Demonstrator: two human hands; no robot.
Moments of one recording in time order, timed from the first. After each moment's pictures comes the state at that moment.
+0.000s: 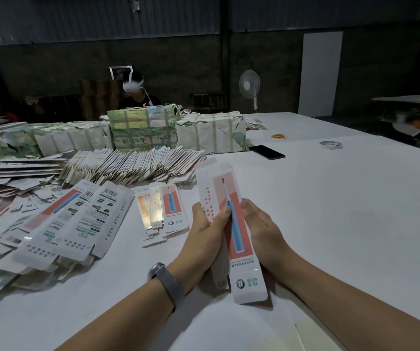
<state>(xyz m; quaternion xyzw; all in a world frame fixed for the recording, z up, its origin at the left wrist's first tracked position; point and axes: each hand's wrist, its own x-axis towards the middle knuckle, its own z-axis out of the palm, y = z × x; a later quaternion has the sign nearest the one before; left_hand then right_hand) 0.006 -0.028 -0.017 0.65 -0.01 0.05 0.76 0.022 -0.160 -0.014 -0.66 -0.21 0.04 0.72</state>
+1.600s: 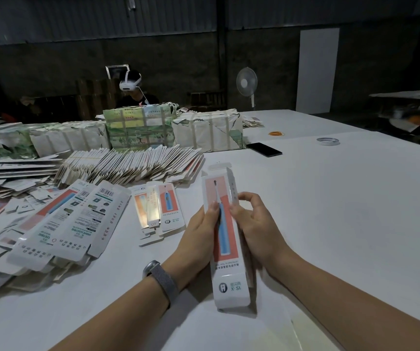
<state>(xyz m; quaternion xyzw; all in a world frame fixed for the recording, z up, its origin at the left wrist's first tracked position) 0.005 -0.024 -0.018 0.73 -0.07 0.06 0.68 0.027 -0.161 -0.018 -0.70 -0.17 -0.01 0.69</state>
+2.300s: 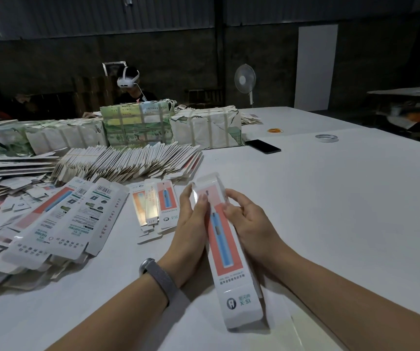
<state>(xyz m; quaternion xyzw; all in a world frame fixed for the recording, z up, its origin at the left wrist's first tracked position) 0.012 -0.018 -0.022 0.66 -0.03 0.09 0.75 0.021 -0.158 -0.013 -0.73 -0.19 0.01 0.66</state>
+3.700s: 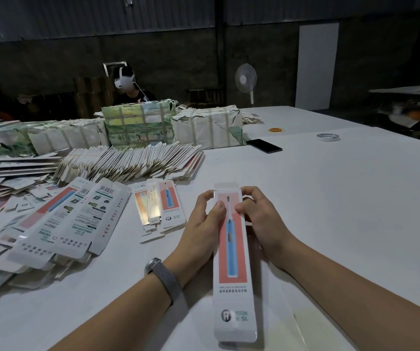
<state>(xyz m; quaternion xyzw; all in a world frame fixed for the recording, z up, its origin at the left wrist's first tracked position) 0.009 -0.020 -0.020 0.74 -0.08 0.07 0.66 0.029 -0.163 -0.009 -0.70 -0.14 0.02 0.70</state>
